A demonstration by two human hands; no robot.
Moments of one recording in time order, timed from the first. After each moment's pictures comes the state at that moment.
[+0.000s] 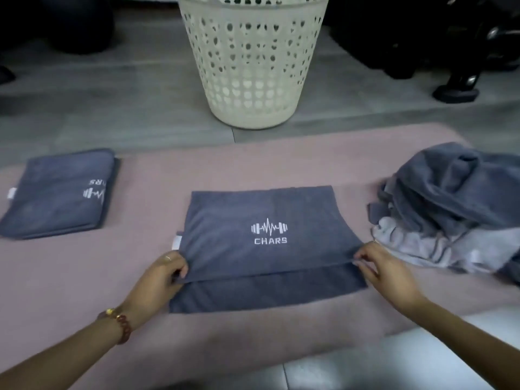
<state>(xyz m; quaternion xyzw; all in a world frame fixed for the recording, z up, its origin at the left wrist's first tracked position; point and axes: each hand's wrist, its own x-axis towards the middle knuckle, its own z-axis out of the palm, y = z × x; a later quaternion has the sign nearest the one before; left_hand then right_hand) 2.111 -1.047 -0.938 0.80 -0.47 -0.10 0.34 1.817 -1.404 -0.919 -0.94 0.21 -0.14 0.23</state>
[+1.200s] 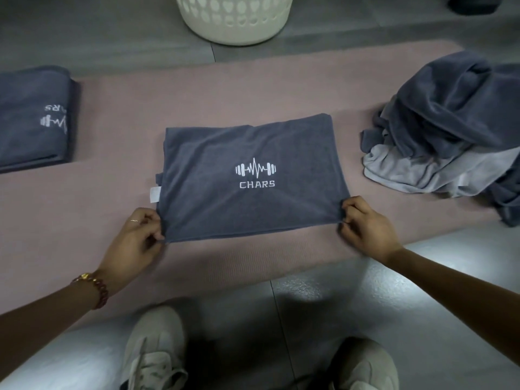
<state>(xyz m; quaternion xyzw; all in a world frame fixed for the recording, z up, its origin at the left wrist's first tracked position) 2.067 -1.000 -0.956 0.83 -0.43 -0.14 0.32 1.776 -1.368 -0.942 -0.97 0.19 -0.05 0.16</state>
